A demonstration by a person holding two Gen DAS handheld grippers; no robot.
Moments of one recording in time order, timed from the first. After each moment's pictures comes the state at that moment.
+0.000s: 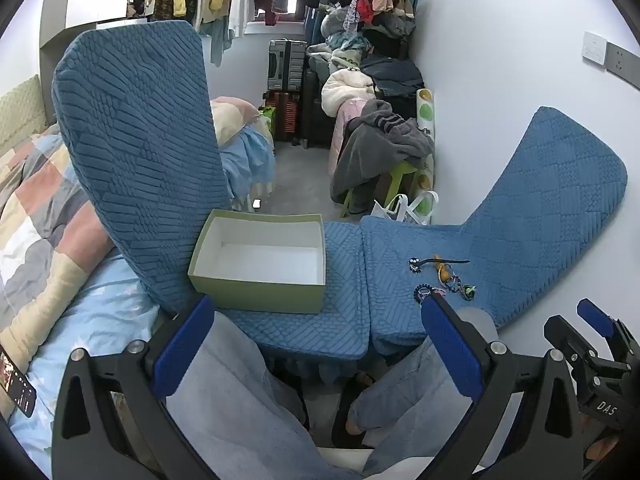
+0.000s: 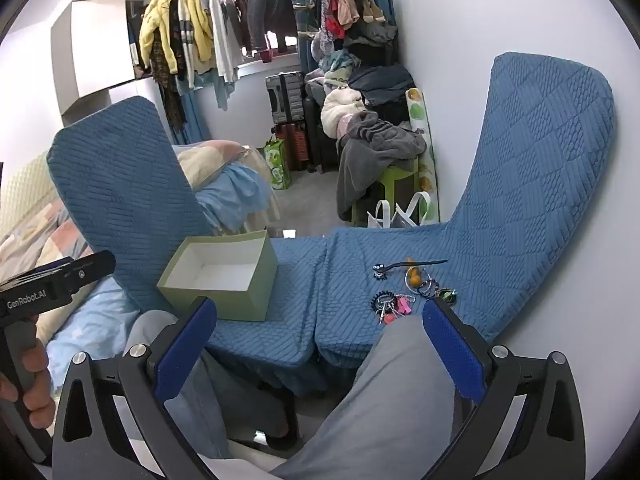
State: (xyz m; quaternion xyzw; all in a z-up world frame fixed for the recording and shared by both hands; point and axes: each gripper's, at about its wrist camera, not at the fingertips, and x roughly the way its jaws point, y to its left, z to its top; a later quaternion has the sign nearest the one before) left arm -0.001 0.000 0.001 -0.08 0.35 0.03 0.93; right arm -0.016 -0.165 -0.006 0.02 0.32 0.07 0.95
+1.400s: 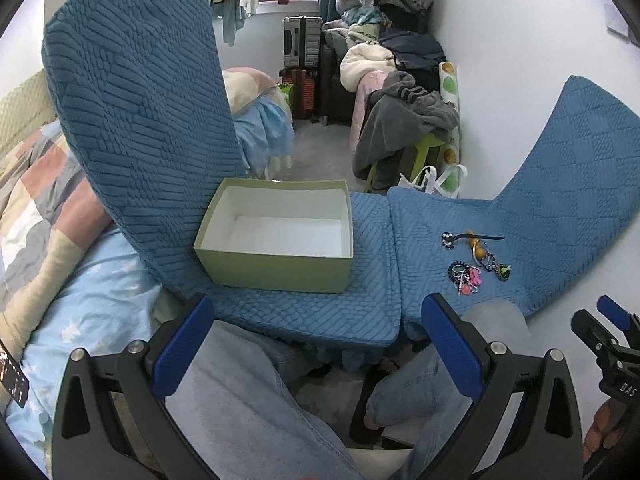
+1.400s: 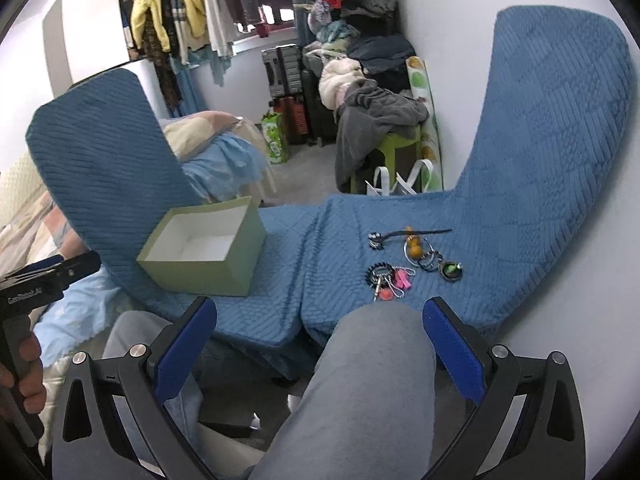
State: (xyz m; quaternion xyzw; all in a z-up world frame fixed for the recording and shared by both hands) left arm 0.022 0.010 -0.060 -0.06 0.40 0.06 0.91; right arm 0.011 -0.194 -0.066 0.03 0.37 0.07 0.93
